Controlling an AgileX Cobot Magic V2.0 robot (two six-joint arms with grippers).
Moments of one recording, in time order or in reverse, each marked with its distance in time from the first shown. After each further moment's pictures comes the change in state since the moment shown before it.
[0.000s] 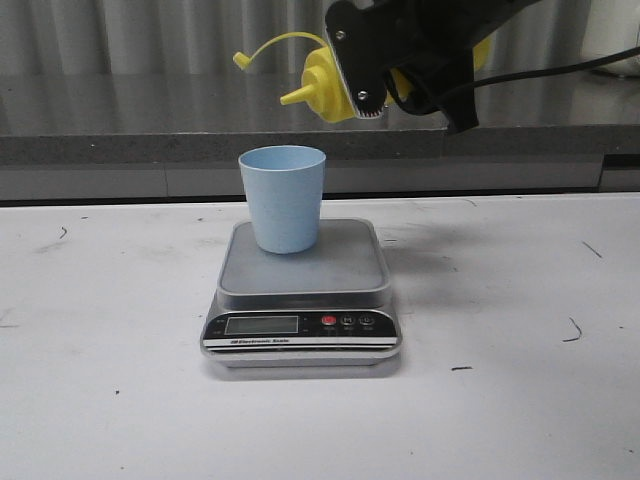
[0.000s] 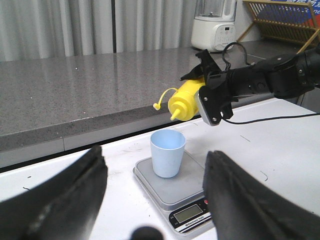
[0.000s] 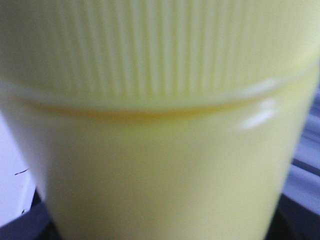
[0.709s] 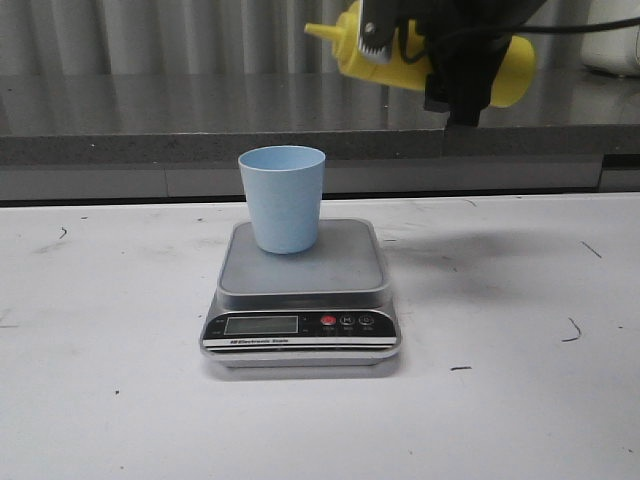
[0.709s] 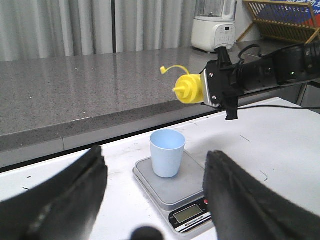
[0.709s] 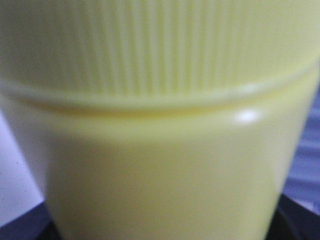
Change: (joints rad) left arm 0.000 0.000 0.000 0.000 0.000 0.000; right arm -0.062 -0.064 0.000 0.544 0.009 -0.005
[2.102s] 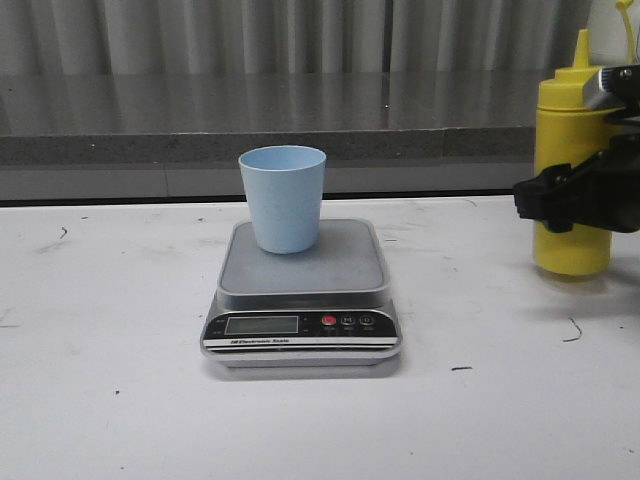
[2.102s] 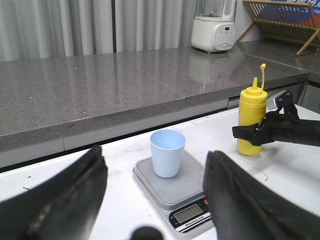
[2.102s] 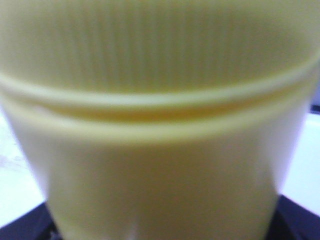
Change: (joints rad) left arm 0.000 0.000 0.000 0.000 0.000 0.000; right arm -0.423 0.140 0.644 0.966 -1.250 0.008
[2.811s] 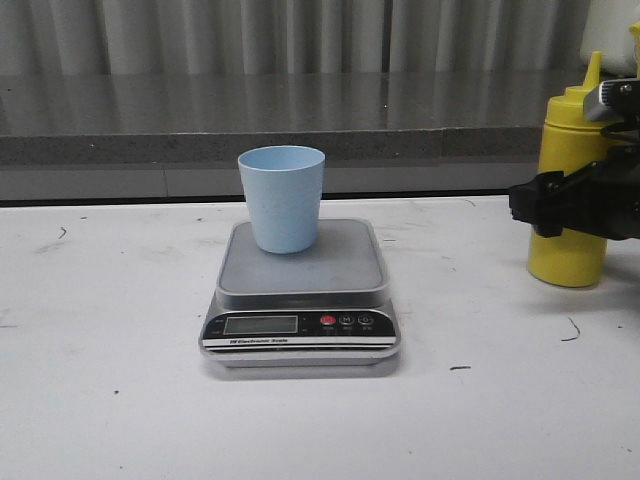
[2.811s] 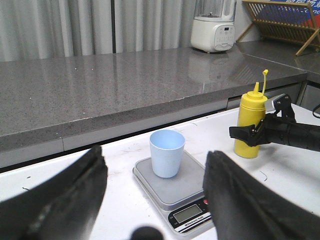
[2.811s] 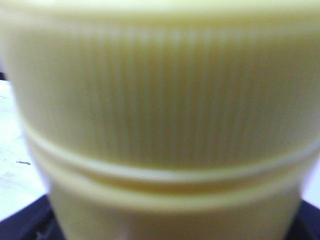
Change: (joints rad) left arm 0.000 0.000 0.000 0.000 0.000 0.000; right arm 0.000 0.057 -0.010 0.026 -0.108 0.004
